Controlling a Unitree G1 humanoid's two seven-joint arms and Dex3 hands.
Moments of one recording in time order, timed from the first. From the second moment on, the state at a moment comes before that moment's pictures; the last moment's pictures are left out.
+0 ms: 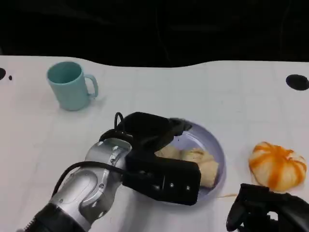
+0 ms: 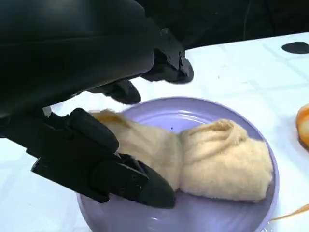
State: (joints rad) left arm -0.51 0.21 -0.59 0.17 0.83 0.12 -0.33; right arm 0.46 -0.31 0.08 -0.81 0.15 0.50 0.30
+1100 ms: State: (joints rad) left arm 0.07 0.20 -0.06 -0.42 0.02 0.05 -0.34; right arm 0.45 -0.31 0.09 -0.81 0.15 0.51 0.29
